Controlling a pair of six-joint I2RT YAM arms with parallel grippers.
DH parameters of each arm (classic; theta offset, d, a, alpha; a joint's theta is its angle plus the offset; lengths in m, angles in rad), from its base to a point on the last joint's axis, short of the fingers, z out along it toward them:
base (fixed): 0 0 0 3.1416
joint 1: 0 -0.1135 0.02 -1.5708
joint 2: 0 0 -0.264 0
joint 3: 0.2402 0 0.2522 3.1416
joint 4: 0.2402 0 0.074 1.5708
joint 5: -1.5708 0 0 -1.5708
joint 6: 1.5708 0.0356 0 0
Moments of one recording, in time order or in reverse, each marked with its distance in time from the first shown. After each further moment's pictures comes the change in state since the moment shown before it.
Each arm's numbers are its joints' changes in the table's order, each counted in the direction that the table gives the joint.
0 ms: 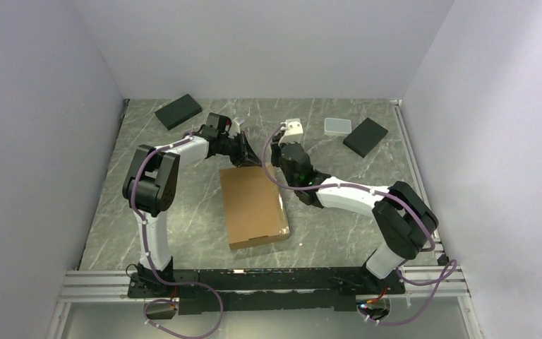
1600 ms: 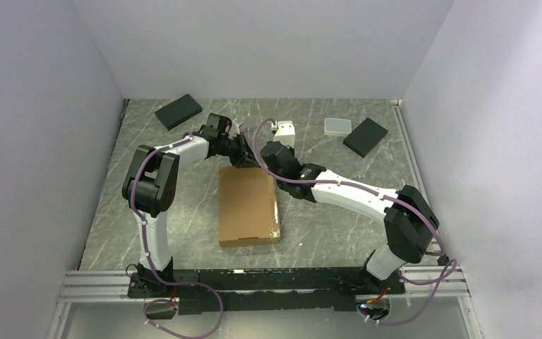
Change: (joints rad) left arm 0.000 0.003 -0.001 0.031 0.020 -0.043; right arm -0.108 0.034 0.211 0.629 -0.142 0.227
